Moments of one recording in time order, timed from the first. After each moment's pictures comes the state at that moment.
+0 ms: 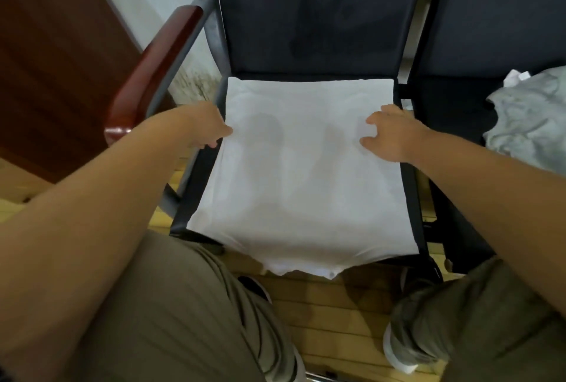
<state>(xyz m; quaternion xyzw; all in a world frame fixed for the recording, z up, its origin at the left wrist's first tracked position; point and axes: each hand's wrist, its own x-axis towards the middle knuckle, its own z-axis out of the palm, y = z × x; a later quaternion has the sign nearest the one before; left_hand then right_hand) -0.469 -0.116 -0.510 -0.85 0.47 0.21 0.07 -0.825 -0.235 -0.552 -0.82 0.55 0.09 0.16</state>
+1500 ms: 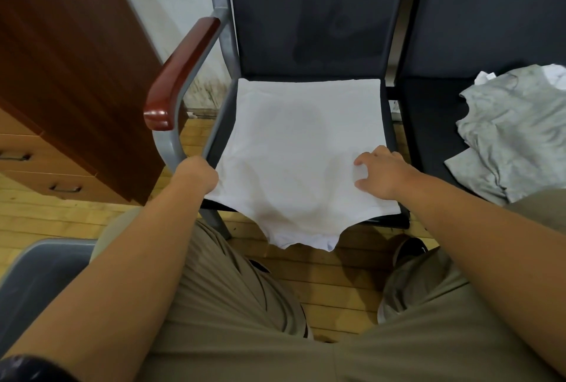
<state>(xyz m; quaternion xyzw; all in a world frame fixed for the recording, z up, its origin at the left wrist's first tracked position) -0.499 0.030 -0.574 -0.93 0.32 0.19 -0.03 -0.867 -0.110 -0.572 -0.82 0.53 0.11 0.20</state>
